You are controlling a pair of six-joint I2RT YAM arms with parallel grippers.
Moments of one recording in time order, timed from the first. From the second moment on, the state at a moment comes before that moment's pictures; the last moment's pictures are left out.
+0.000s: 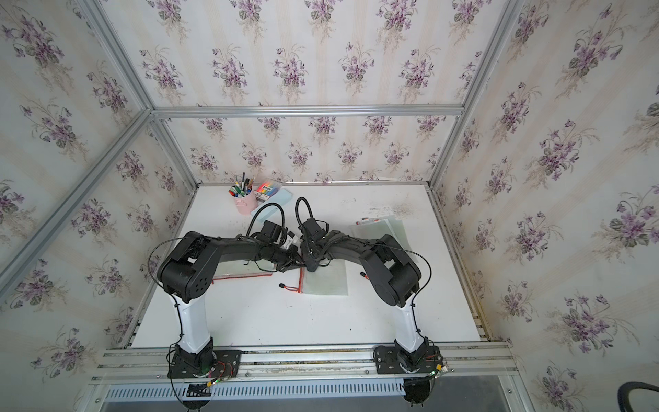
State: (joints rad) left arm -0.40 1.99 1.02 -0.13 0.74 -0.66; right arm 0.70 1.99 1.27 -0.32 0.07 0.46
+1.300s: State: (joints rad) left arm -0.40 1.99 1.04 -0.14 0.71 -0.73; right arm 0.68 1.48 0.75 -0.43 0.09 0.54
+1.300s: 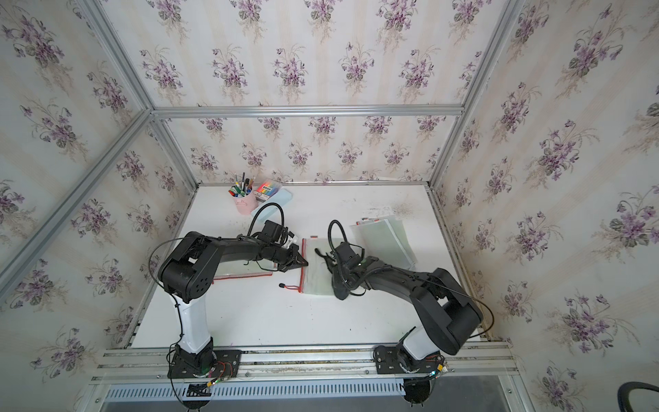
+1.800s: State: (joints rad) left arm -0.40 1.93 1.06 -0.27 0.60 -0.67; right arm 0.59 1.93 1.23 -0.39 0.05 0.43
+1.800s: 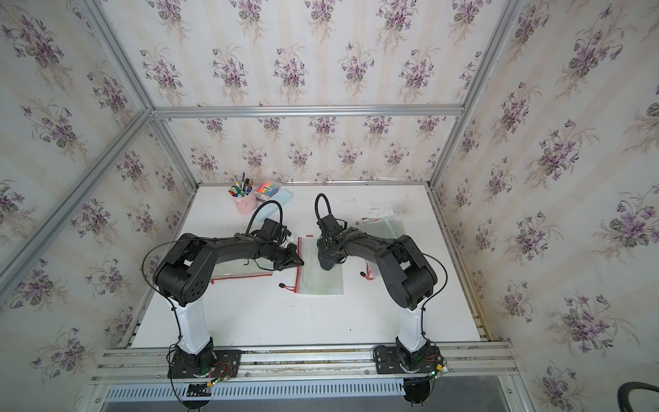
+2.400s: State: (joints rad) left arm -0.34 1.58 1.53 -1.16 0.05 -0.37; right arm 0.55 1.82 1.27 -0.42 0.14 0.39
